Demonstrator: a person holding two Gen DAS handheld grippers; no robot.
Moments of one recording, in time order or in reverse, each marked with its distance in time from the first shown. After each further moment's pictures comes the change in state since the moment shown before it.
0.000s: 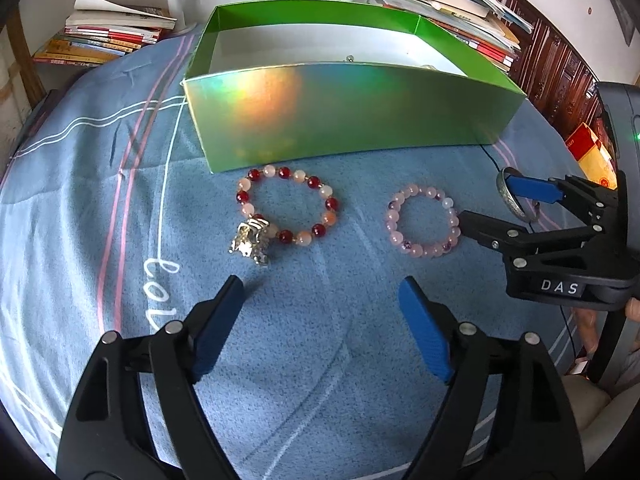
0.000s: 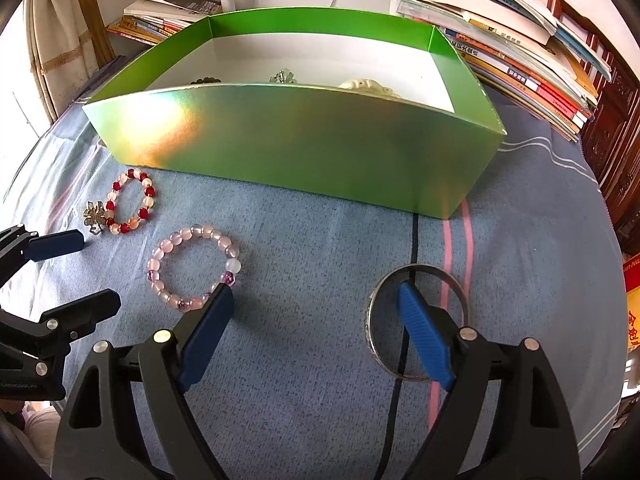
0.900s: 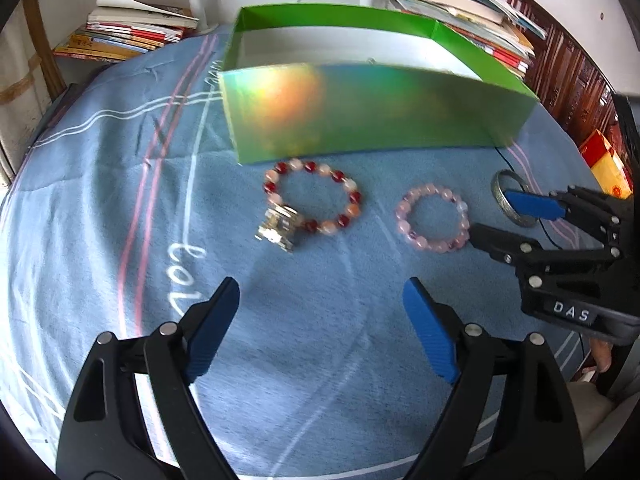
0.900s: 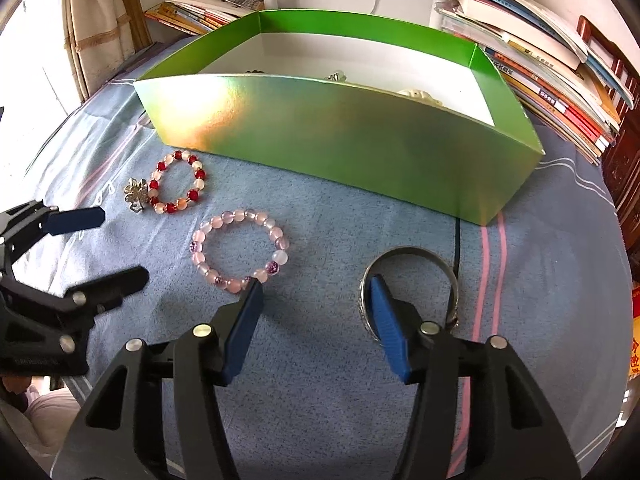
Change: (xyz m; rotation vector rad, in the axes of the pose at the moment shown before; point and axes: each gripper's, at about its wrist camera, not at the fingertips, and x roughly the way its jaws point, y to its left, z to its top) left arm -0.010 0.013 -0.007 -0.033 -0.023 0.053; right arm -0.008 0.021 -0.005 -0.073 -0.017 0.070
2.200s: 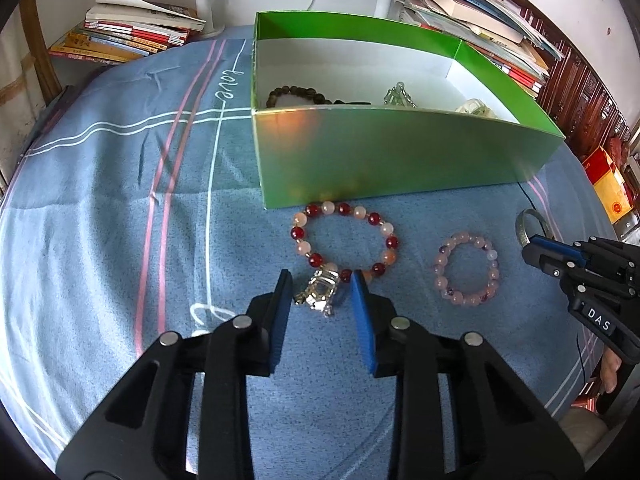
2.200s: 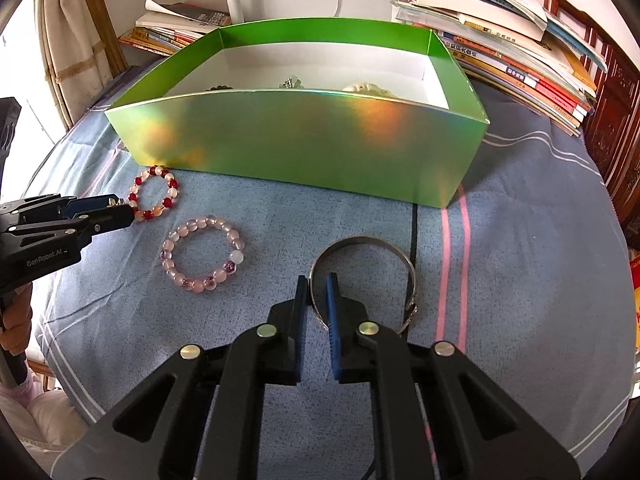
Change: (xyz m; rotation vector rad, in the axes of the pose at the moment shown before) left arm 0.018 0.022 0.031 -0.012 -0.002 -0.020; right arm -0.007 -0.028 -0.007 0.095 -0.027 -0.015
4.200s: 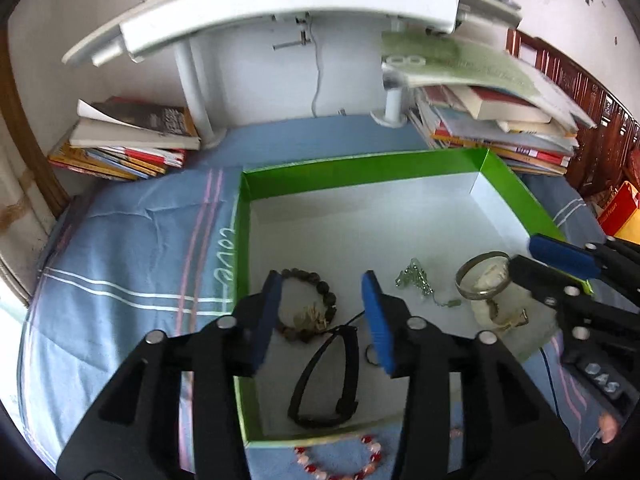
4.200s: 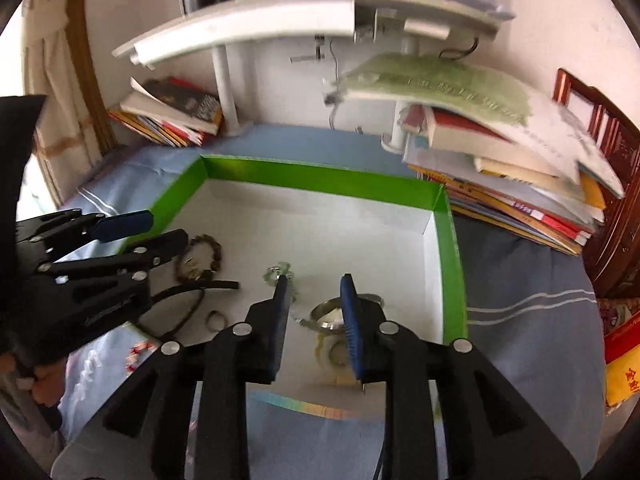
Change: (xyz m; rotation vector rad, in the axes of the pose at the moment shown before) left arm -0.007 -0.028 0.127 0.053 -0.208 0.125; right arm -0.031 0.003 0.117 -0.027 -0.238 -0.006
